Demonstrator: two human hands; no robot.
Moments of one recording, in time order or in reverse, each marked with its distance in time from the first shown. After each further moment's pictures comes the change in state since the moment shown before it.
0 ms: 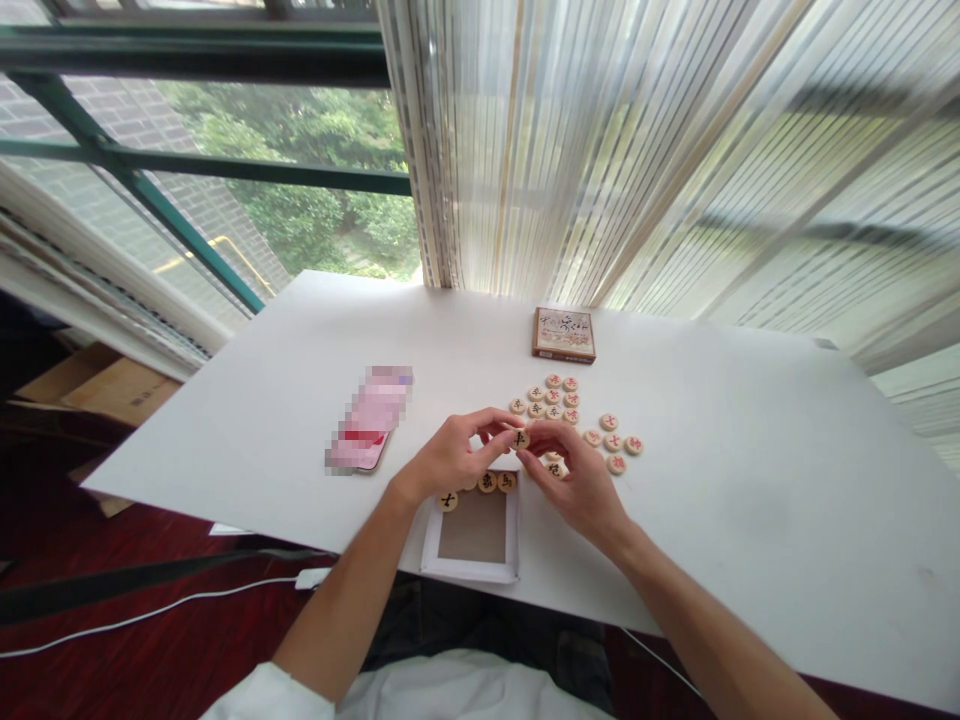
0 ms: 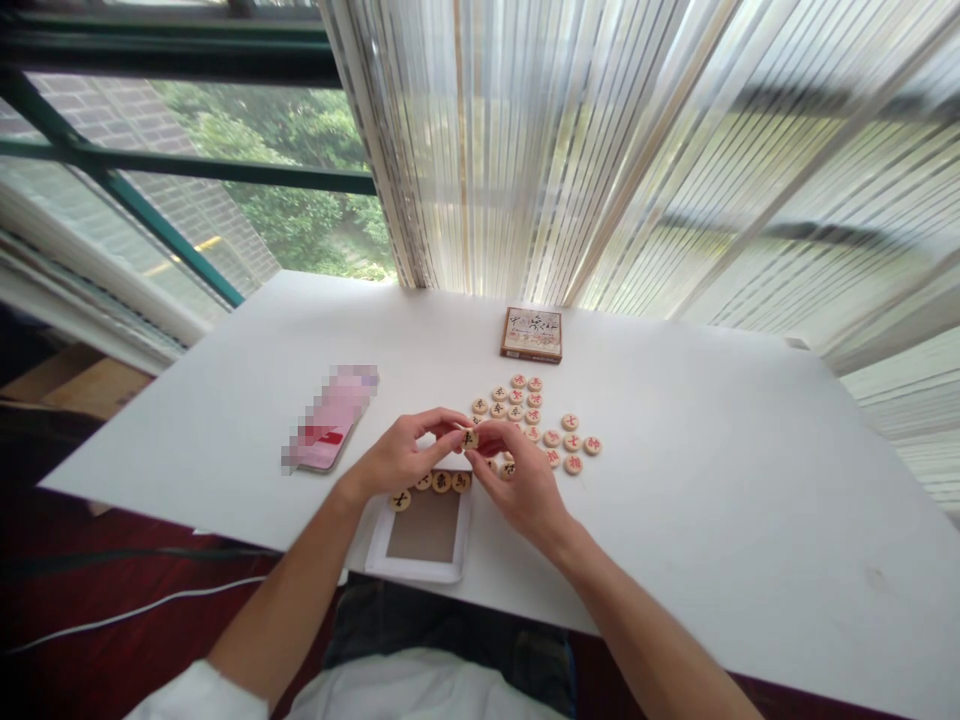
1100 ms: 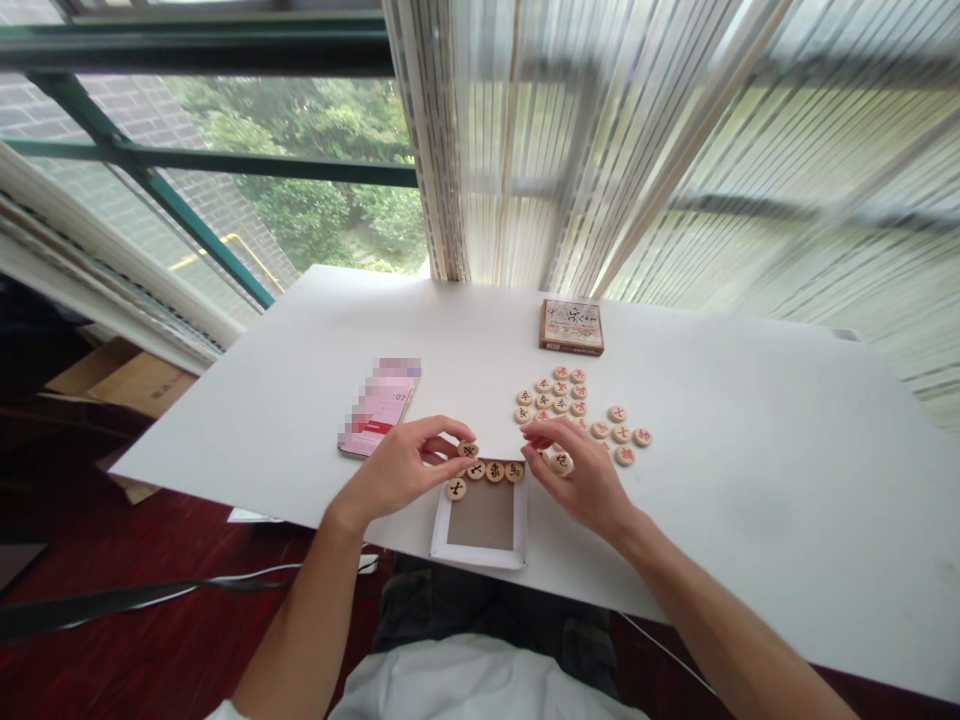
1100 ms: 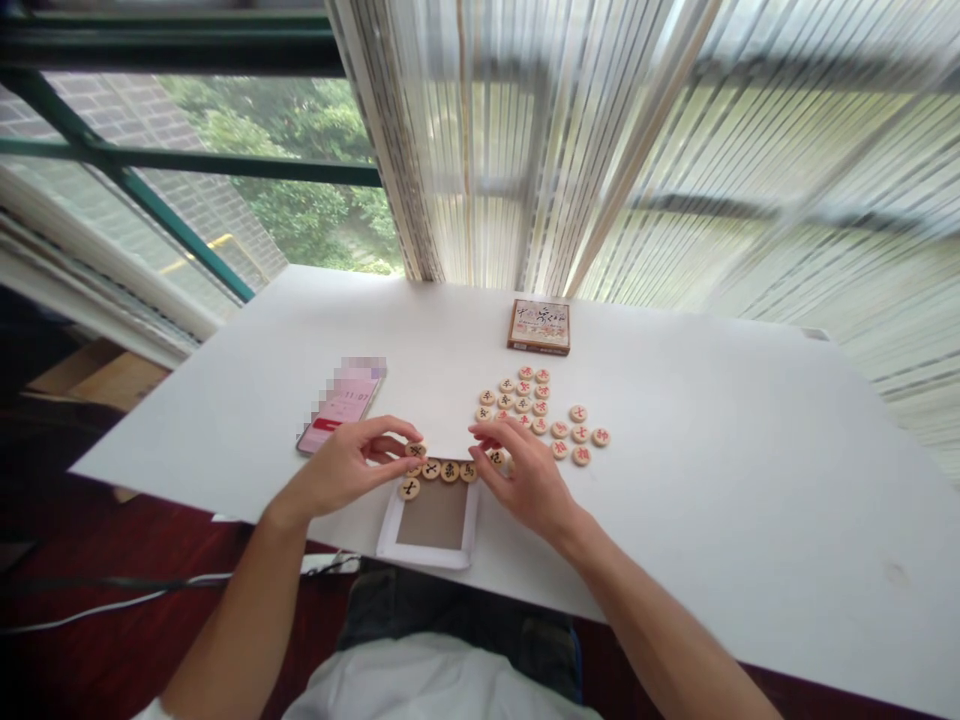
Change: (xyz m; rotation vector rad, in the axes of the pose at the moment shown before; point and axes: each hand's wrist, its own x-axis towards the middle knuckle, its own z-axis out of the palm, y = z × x) left_hand -0.056 0.000 -0.036 0.006 0.071 -0.177; right_hand 0.000 -0.007 -0.004 -0.264 -0.073 -0.184
